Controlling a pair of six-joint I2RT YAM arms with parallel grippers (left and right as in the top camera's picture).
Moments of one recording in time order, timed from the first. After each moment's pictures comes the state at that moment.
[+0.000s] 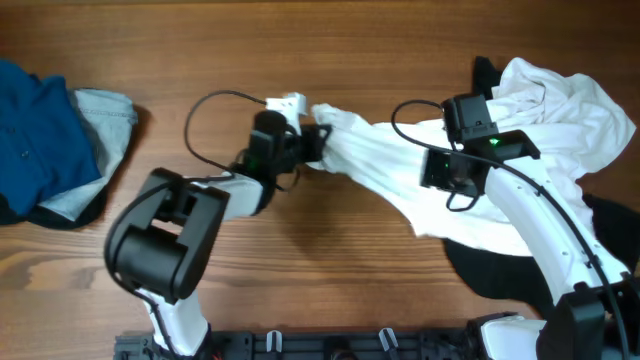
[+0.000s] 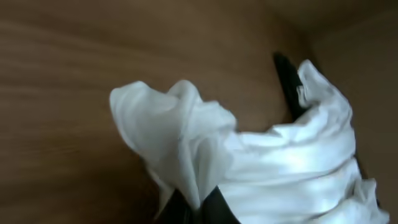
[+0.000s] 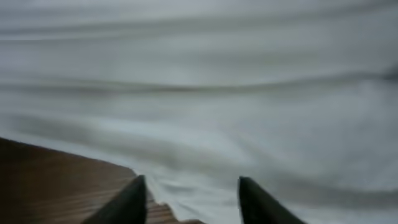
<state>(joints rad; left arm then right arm) -0.39 1.94 0.80 0.65 0.37 -0.65 0.19 1.49 1.04 -0.90 0.06 0.42</state>
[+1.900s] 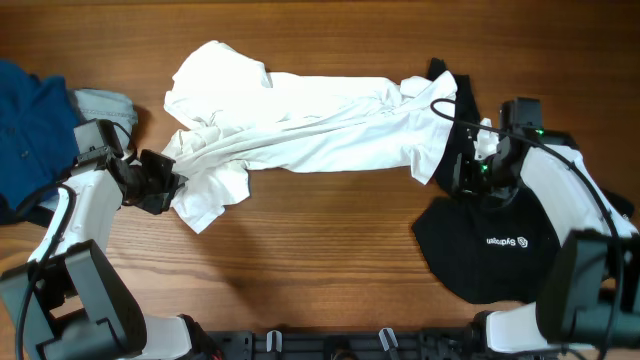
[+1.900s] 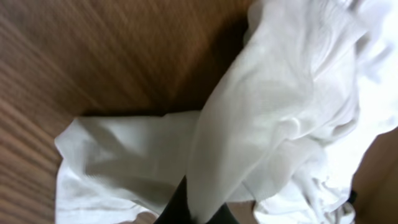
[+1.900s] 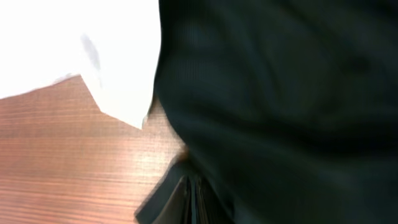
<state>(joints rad) 0.34 1.61 0.91 -0.64 0.42 -0.84 -0.11 1.66 1.00 -0.80 -0.25 0.08</state>
